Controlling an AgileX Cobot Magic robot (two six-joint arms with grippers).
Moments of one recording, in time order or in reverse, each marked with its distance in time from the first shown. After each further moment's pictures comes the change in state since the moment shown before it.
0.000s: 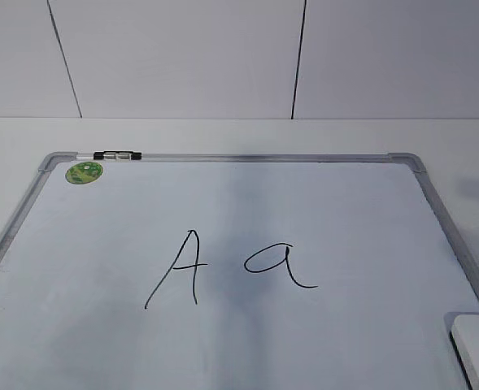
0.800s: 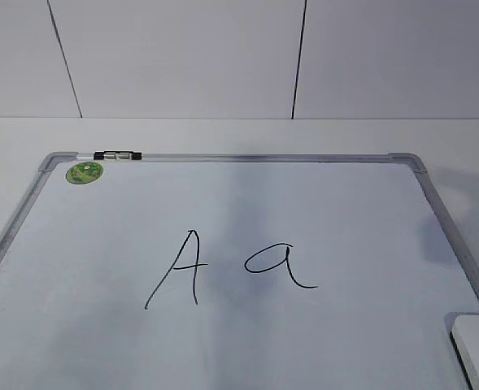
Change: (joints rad) left arm 0.000 0.000 0.000 0.000 0.000 0.000; right arm 0.000 0.183 0.000 0.094 0.002 -0.020
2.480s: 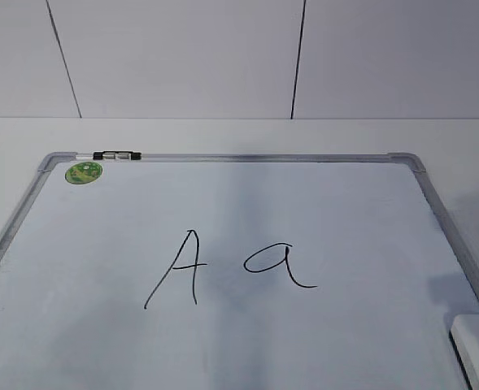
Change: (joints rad) left arm 0.000 0.000 0.000 0.000 0.000 0.000; right arm 0.217 0.271 0.154 -0.271 -0.032 0.229
